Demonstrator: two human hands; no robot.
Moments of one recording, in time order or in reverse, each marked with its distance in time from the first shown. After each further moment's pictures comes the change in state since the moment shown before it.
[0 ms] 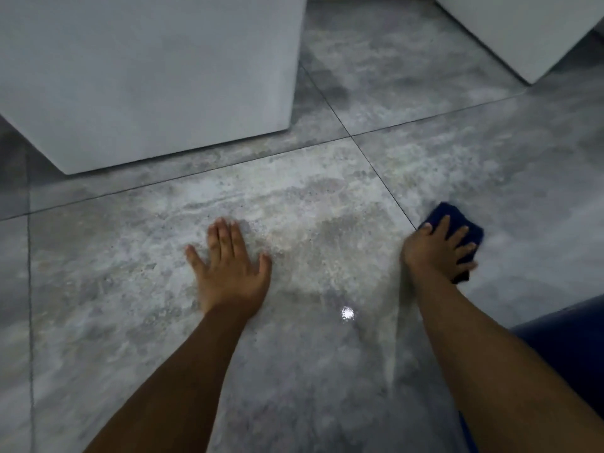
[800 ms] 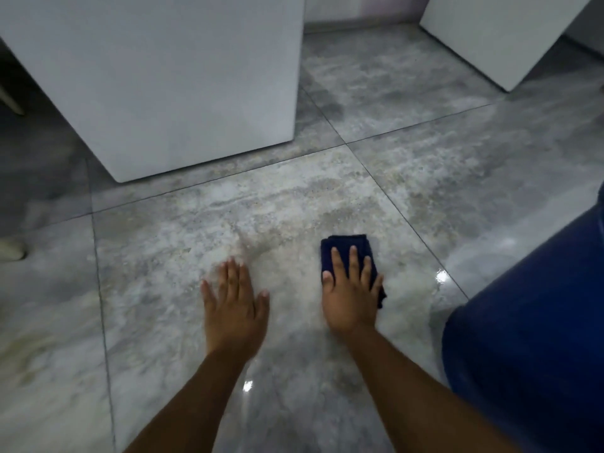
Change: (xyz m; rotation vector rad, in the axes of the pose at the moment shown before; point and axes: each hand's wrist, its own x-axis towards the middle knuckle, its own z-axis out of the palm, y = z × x) left_hand -0.117 -0.008 0.005 -0.075 -0.003 0.201; right_hand -0.171 0.075 0.017 -0.191 -0.111 -0.551
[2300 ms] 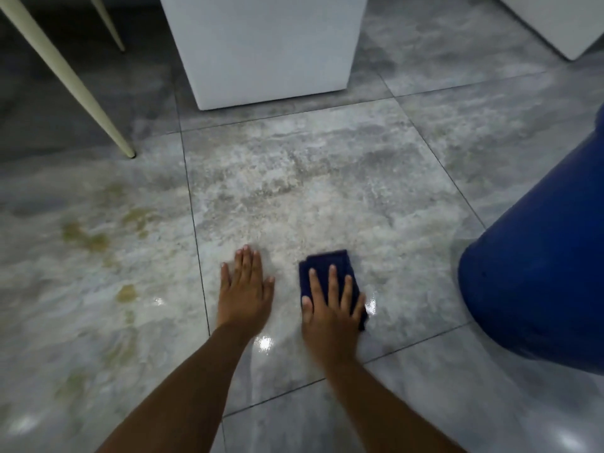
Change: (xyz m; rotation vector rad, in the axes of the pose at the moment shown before) left_hand -0.168 -0.083 -0.016 0.004 -0.127 -0.076; right_hand -0.248 -0.032 0.043 0.055 0.006 -0.297
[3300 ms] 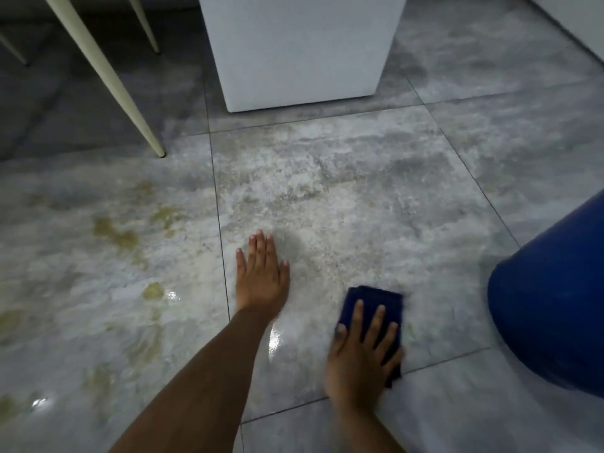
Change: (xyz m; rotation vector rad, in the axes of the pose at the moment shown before) left_hand 0.022 0.003 -0.011 -0.069 0.098 -0.048; right_hand -0.046 -0.001 0.003 0.062 0.053 0.358
